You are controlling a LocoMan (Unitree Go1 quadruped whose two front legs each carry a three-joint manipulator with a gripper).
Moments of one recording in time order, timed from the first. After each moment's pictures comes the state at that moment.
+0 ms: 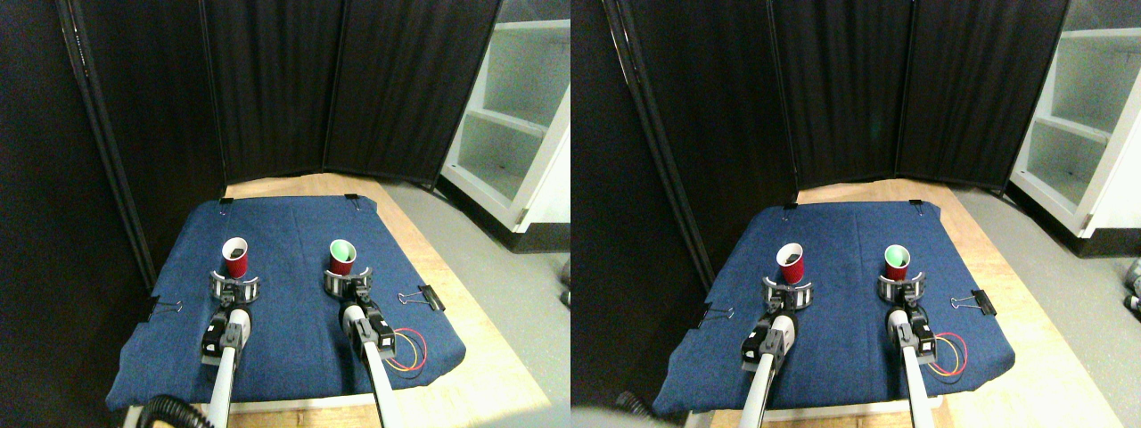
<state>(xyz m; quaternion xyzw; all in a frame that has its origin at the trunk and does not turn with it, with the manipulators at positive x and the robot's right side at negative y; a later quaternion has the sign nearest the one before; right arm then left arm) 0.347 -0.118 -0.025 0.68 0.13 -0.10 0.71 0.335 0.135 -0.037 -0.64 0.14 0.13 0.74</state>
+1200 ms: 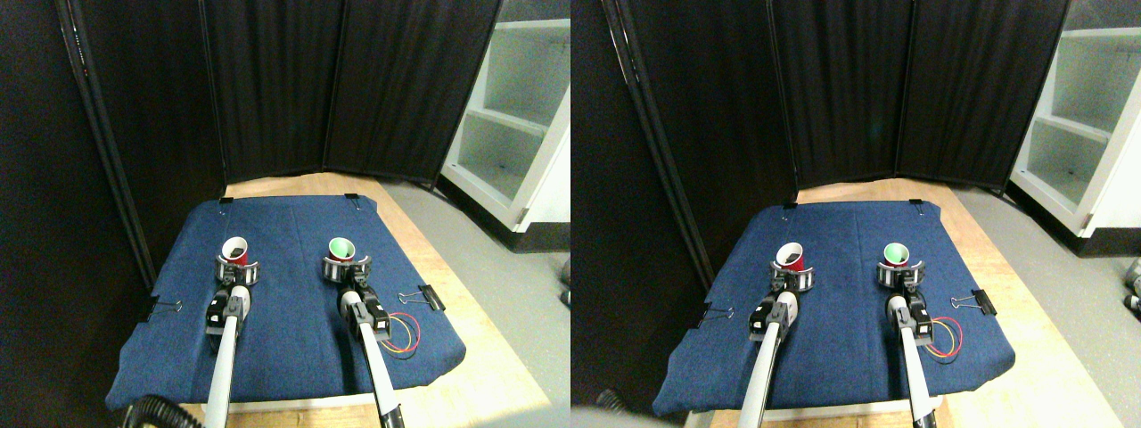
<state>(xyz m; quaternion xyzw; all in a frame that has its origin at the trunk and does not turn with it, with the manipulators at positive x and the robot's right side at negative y) 0.371 -0.117 -0.019 0.70 0.12 -0.08 0.70 0.369 0.137 -0.036 -0.64 0.16 0.12 0.75</state>
